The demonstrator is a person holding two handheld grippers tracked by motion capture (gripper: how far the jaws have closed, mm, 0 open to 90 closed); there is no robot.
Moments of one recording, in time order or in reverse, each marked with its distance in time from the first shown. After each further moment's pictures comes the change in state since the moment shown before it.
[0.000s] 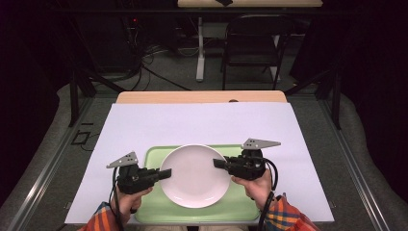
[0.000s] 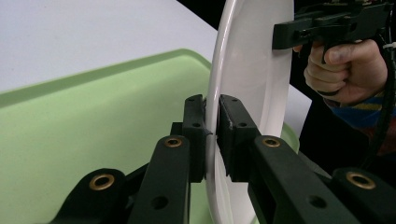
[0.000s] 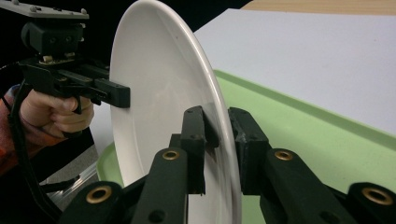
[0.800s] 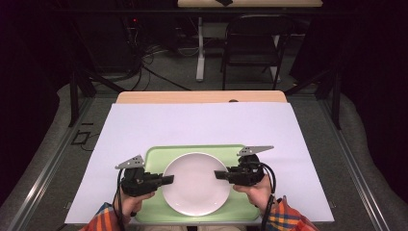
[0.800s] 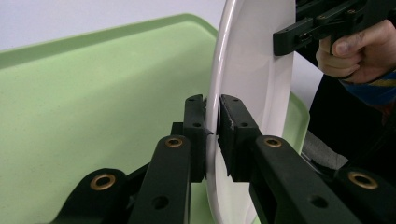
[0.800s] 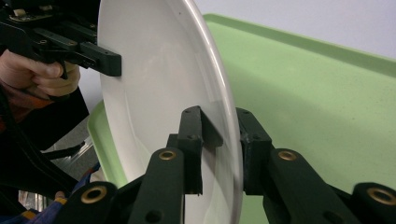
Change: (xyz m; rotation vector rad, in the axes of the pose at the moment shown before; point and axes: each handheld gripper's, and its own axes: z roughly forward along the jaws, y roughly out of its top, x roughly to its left) left arm 0.003 -0.009 0.012 0.119 0.026 0.006; right arm -0.009 -0.022 0.009 0.173 -0.010 0.039
